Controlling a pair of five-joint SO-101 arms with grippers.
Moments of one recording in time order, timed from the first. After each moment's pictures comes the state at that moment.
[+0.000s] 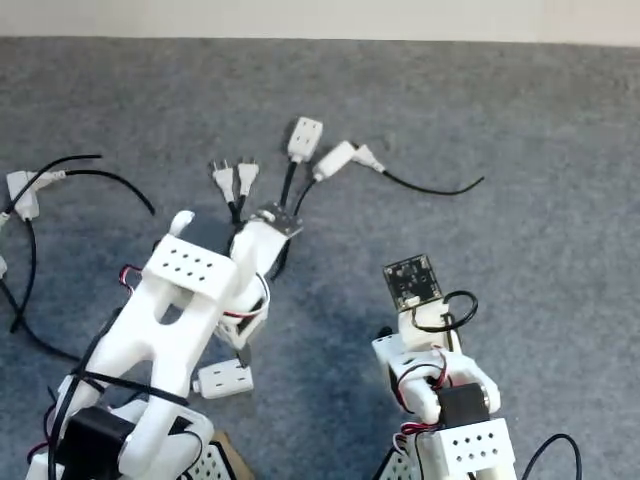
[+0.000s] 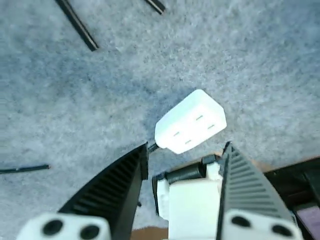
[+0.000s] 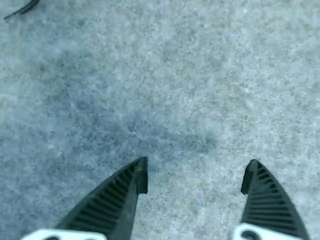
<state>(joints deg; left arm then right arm) 14.4 -21.8 35.5 94.0 -51.4 -16.2 -91.1 90.9 60.7 10.0</state>
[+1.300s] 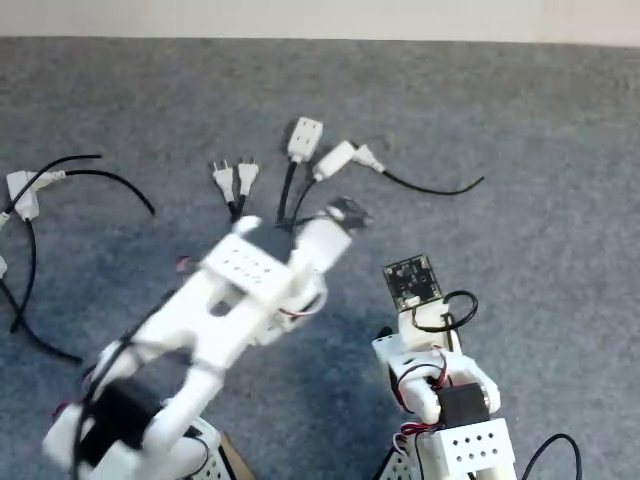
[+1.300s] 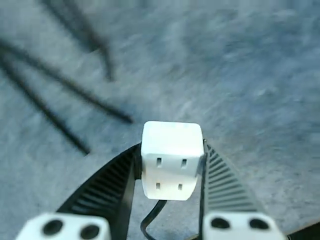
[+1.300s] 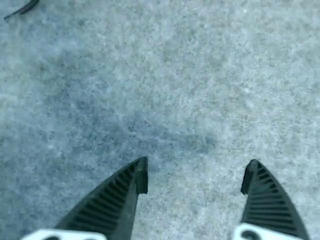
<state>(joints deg) 28.7 -7.9 28.6 75.4 -51.4 -16.2 -91.1 90.9 60.7 10.0</state>
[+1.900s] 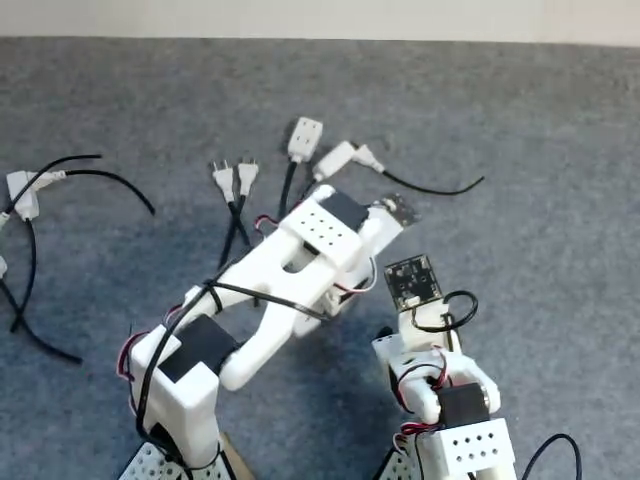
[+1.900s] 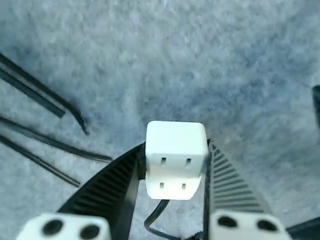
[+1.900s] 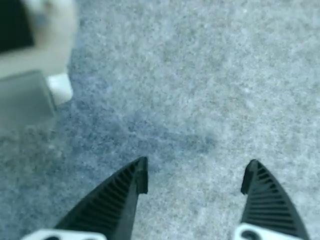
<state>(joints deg) 33.0 15.5 2.2 86.5 -44.0 -16.2 -91.1 90.9 60.7 10.0</state>
